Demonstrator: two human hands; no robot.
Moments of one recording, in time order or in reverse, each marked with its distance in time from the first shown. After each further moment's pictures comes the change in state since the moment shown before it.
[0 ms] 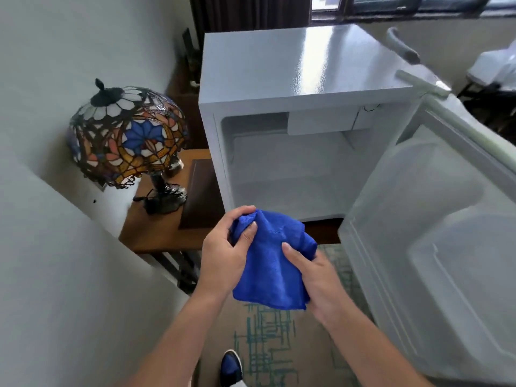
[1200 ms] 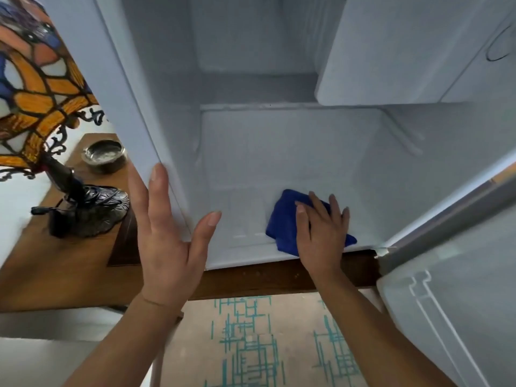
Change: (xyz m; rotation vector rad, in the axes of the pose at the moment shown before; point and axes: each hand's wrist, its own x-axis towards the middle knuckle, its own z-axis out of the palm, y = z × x) left_hand 0.187 -0.183 0.027 0.426 0.327 0.729; right_hand 0.346 0.056 -0.099 -1.445 0.572 -0.698
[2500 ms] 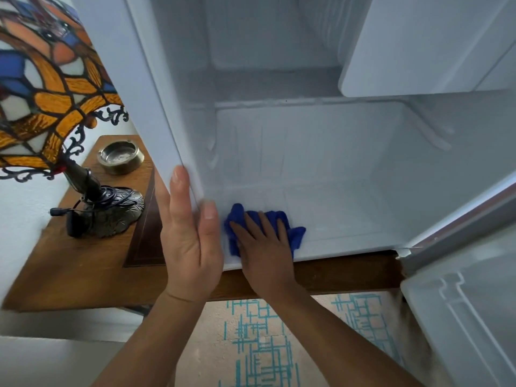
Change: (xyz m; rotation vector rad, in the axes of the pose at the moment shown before) left_hand -0.003 -0.010 0.015 -0.146 0.048 0.034; right_hand -0.046 -0.083 0.063 -0.169 -0.303 -0.377
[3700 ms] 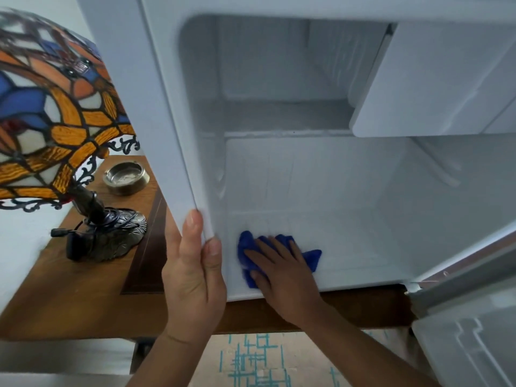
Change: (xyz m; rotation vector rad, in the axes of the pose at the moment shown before) left_hand -0.002 -0.008 -0.001 0.044 0.038 0.027; right_hand 0.007 0.047 -0.006 0.088 0.072 -0.219
